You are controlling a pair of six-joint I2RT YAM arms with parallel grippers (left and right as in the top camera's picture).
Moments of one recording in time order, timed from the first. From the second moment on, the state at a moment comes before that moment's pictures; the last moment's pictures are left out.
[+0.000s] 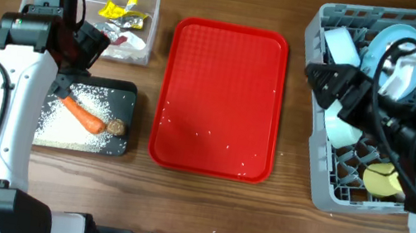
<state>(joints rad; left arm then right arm) 0.07 1.54 1.44 -1.16 -0.09 -0.99 0.02 1.10 1.34 -0.91 -0.59 0.56</state>
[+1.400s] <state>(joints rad) 0.03 1.07 0.95 -0.35 0.05 -0.44 0.02 0.01 0.01 0.02 -0.22 -0.03</state>
